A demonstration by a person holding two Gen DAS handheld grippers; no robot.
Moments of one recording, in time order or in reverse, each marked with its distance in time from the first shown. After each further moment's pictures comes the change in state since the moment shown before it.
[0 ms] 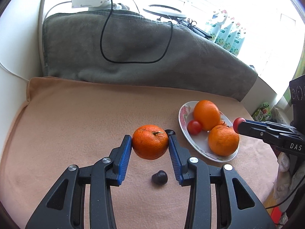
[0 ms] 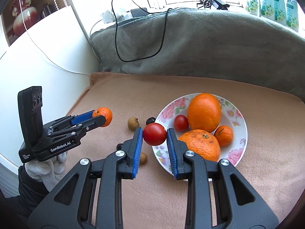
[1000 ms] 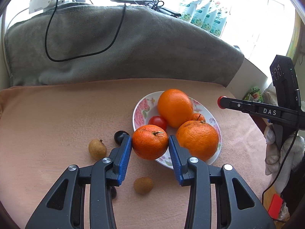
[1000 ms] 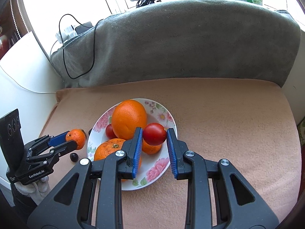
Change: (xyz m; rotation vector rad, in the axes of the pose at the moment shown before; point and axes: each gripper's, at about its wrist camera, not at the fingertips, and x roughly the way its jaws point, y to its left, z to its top) left arm 0.045 -0.071 0.003 0.092 0.075 -0.074; right arm 0.002 -0.109 0.010 0.141 0.001 -0.124
